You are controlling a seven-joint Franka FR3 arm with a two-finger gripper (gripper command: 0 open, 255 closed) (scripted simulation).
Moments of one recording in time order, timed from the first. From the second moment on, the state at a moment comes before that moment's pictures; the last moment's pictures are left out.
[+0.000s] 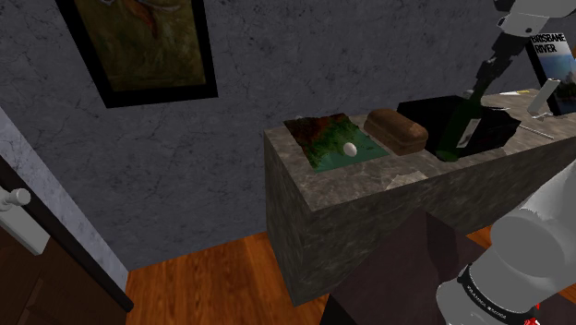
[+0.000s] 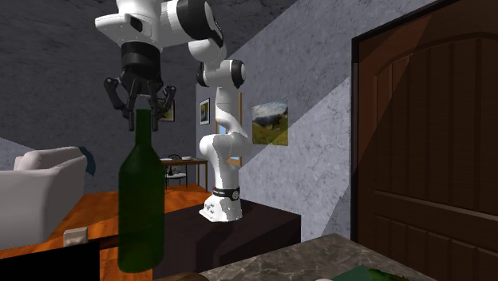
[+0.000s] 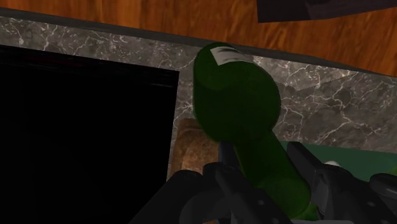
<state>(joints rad) -0.40 0.01 -0.66 -1.74 0.09 1.81 -0.89</state>
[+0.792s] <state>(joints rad) -0.40 0.03 -0.66 -1.89 0.10 1.96 -0.91</state>
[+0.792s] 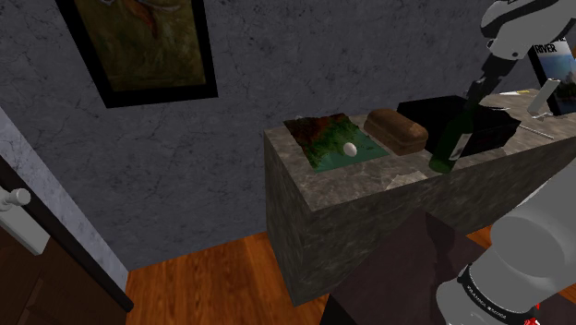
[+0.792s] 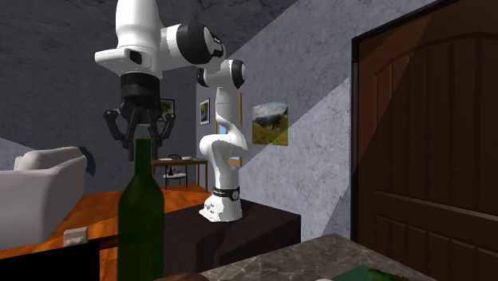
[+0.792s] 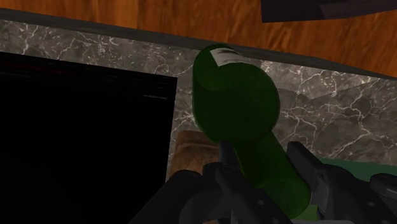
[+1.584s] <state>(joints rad) -0.40 0.03 -0.66 -1.90 0.10 1.97 -0.91</state>
